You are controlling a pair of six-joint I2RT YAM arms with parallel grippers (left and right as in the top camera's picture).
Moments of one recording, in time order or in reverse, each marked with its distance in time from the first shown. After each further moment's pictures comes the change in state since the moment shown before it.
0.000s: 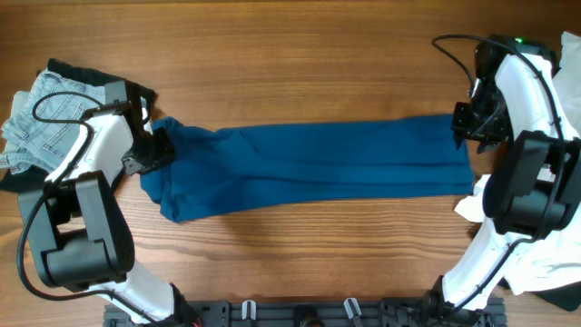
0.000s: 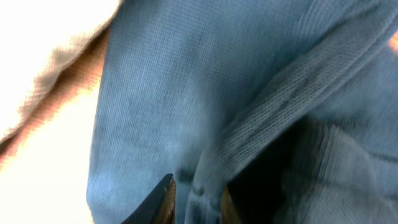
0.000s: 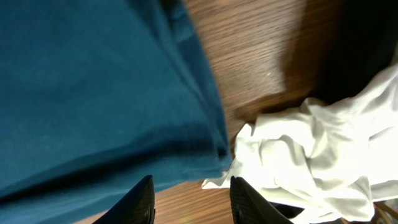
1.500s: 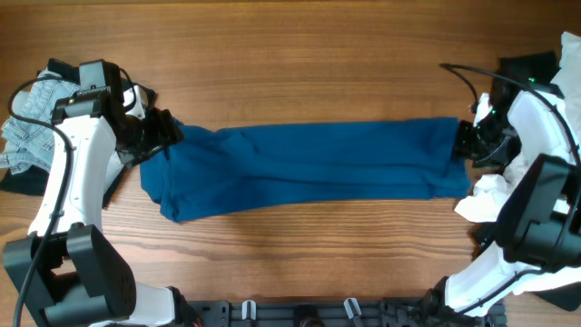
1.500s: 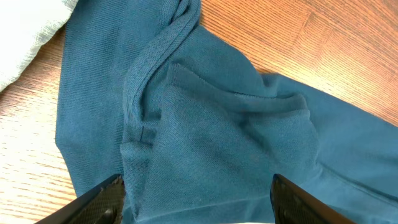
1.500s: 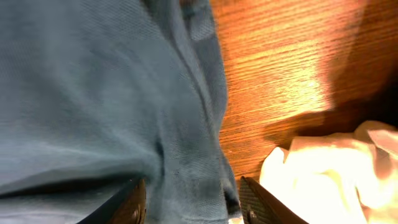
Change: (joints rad) left arm 0.000 -0.192 0.126 -0.208 0.216 0.000; right arm -0.083 -0.183 -0.348 0.315 -0.164 -0.124
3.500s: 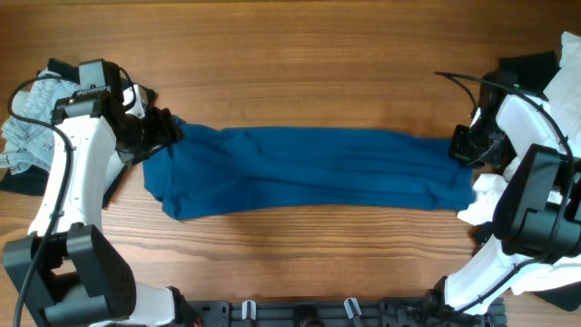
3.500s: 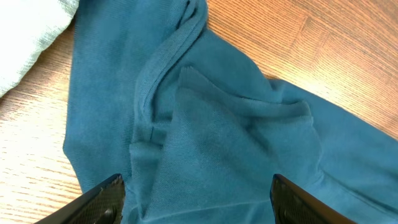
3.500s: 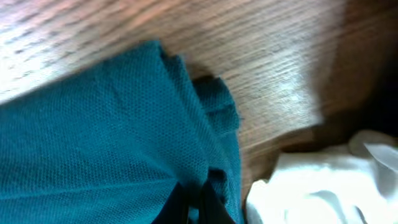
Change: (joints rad) left arm 0.000 0.000 0.000 0.012 0.001 0.000; right arm 0.023 0.047 -0.059 0.108 0.128 0.125
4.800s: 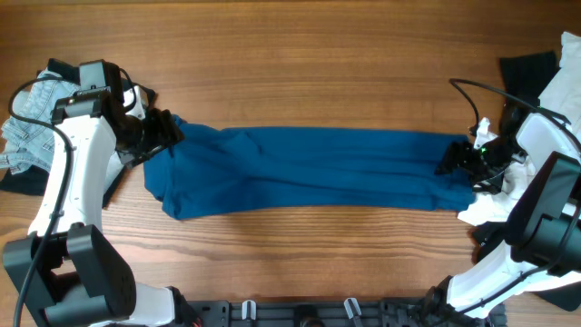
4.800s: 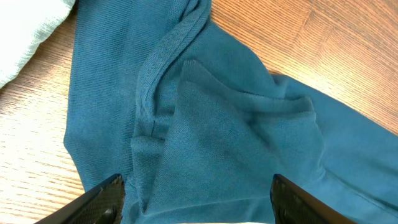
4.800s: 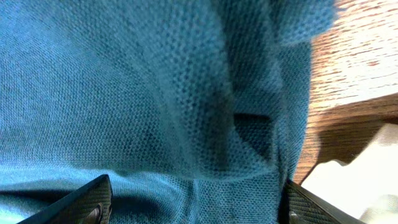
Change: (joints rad) left arm 0.000 0.000 0.000 -0.016 0.002 0.000; right arm -0.139 -0.035 -0.118 0.002 -0.327 -0.189
